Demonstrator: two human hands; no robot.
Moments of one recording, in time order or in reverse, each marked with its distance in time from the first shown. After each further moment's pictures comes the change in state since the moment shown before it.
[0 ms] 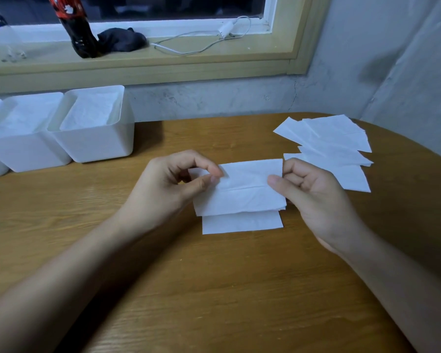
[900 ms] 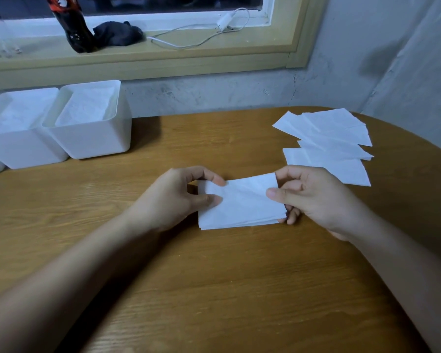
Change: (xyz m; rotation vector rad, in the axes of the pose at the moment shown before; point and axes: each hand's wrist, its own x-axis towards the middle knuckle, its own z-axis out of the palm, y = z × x) left_hand -0.001 -0.012 0.013 0.091 -0.165 -0.358; right_hand 0.010 0.008 -0.018 -0.190 -0.127 0.277
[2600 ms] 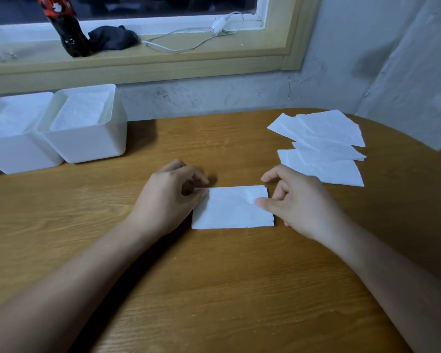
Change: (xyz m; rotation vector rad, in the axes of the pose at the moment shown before) left_hand 0.008 -0.017 0.007 0.379 0.262 0.185; right_hand 0.001 0.004 0.015 -0.477 0.190 -0.081
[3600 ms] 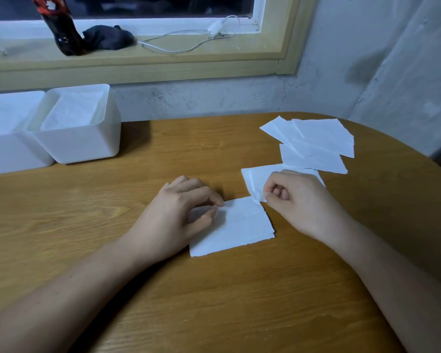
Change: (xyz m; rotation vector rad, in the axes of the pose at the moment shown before) left_hand -0.019 0.014 0.008 0.012 -0.110 0.299; right_hand 0.010 0.020 -0.008 -0.131 0.042 -0.195
